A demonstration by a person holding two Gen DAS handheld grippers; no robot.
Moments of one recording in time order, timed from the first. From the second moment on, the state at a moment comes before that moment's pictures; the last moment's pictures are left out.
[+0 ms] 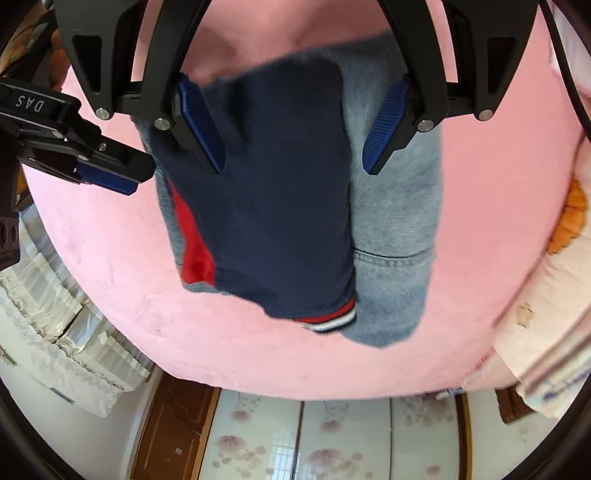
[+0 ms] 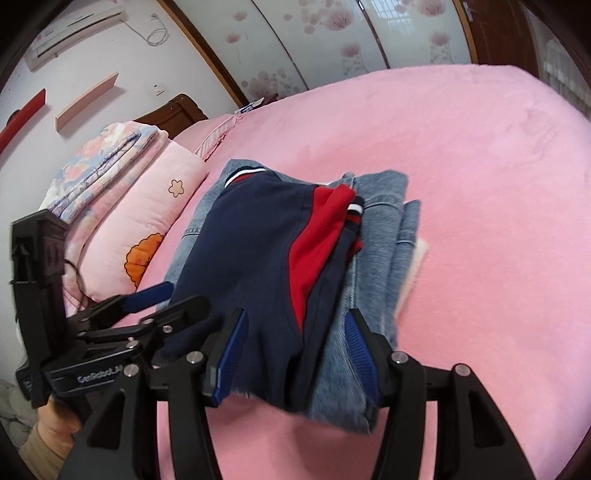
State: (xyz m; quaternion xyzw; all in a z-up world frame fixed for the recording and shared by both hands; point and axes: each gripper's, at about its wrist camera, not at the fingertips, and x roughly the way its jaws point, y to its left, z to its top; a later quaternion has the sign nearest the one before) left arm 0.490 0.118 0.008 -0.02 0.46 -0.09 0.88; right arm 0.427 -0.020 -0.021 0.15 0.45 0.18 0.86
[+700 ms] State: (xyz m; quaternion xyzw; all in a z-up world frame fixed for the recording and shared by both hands) left arm 0.281 0.047 0.130 0.02 0.39 -0.07 0.92; right arm 0.239 -0.078 0.089 0.08 0.39 0.12 0.91
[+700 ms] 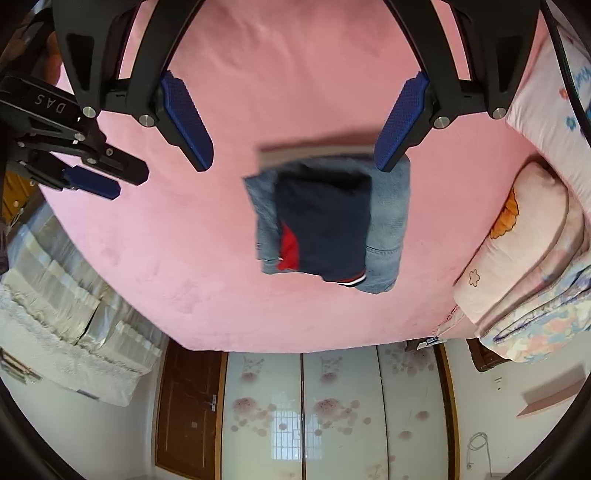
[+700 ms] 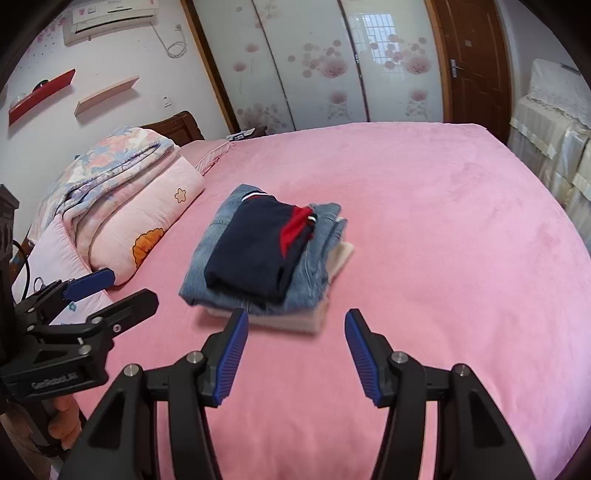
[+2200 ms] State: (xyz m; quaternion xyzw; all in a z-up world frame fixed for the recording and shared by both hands) left arm 0.041 -0.036 0.044 -0.02 0.45 -0.05 0.89; right arm -0.026 -0.133 0.023 0.09 0.42 0.02 0.90
